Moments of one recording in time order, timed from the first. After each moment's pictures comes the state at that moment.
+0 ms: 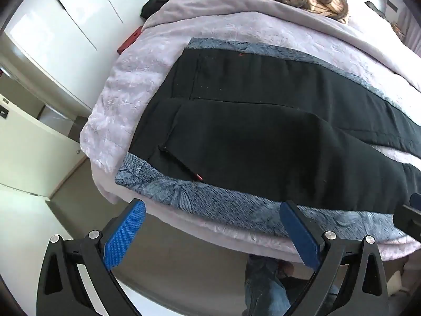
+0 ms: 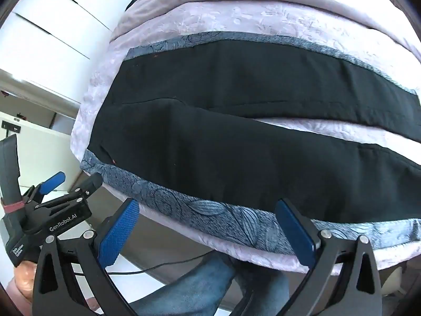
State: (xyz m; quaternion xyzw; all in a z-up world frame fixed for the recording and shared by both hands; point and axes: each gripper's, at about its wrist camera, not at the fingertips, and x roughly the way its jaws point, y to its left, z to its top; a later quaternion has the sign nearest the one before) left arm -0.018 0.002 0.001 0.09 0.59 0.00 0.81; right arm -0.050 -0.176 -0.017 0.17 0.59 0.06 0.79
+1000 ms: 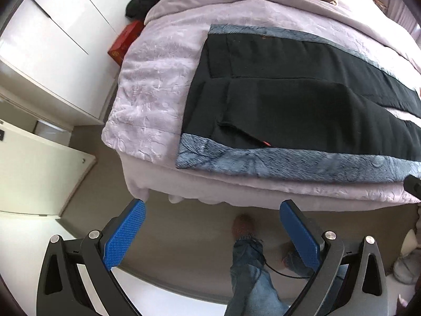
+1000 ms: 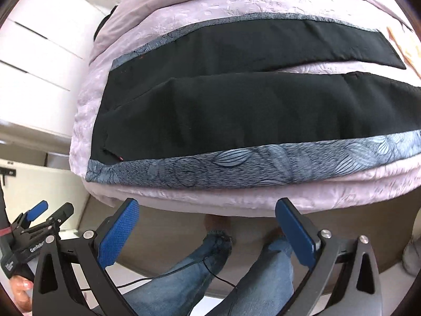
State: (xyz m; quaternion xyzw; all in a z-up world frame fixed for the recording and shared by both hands) left arm -0.015 0.115 0.015 0.14 0.61 -0.05 0.78; right arm -0.081 -0.099 -0.021 0.26 0.57 -0.04 0.78
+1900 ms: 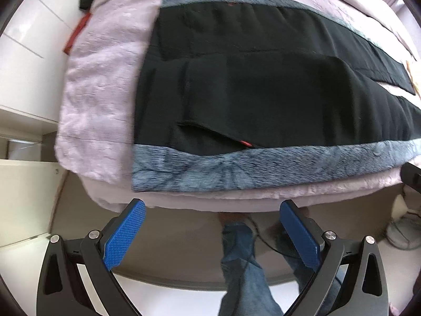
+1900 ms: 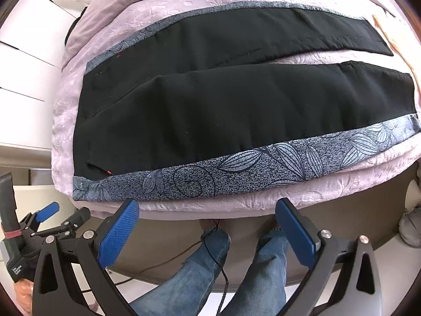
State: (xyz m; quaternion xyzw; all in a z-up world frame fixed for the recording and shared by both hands) left arm 0.024 0.086 -0.041 0.16 0.67 -0.15 0.71; right arm -0.050 -0.084 -0.033 0.27 0.60 -0.11 0.74
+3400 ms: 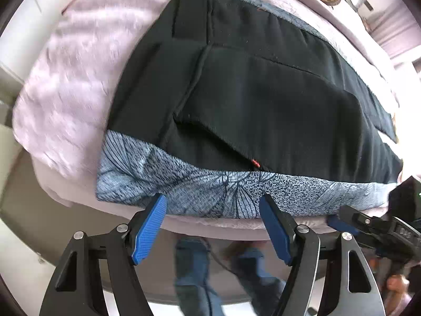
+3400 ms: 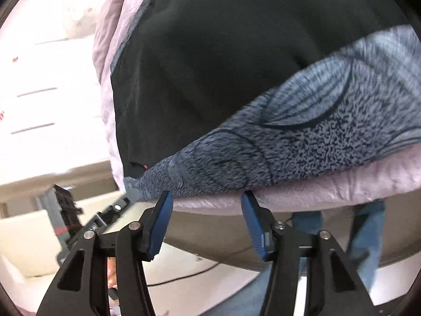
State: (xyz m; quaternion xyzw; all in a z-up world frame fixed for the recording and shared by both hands) left arm 0.043 0.135 -0.101 -0.02 0.67 -0.17 0.72; right arm -0.057 -0.080 -0.149 0.52 0.54 0.06 0.66
